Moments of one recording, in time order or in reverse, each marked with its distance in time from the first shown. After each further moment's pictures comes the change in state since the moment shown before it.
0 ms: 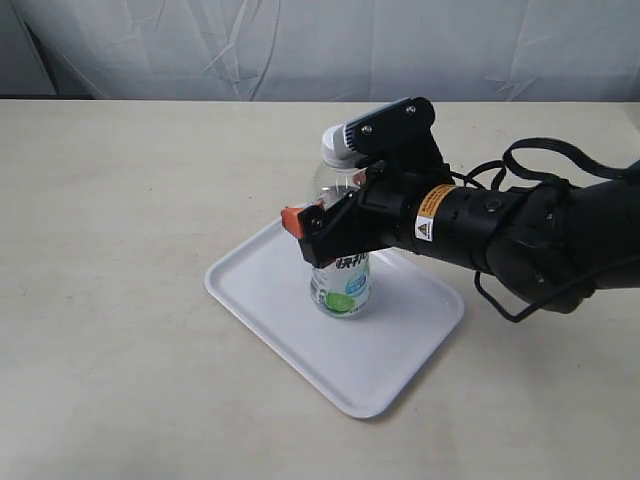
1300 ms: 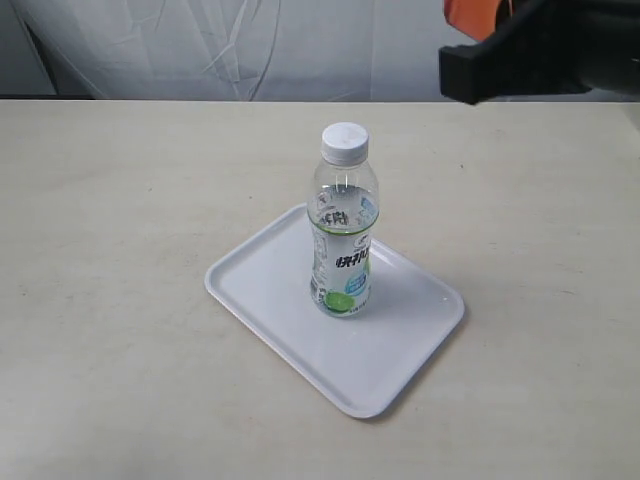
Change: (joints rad) left arm 0.000 0.000 0.000 0.000 0.000 0.000; right arm 0.000 -0.698 -0.125 -0.006 0.593 -0.026
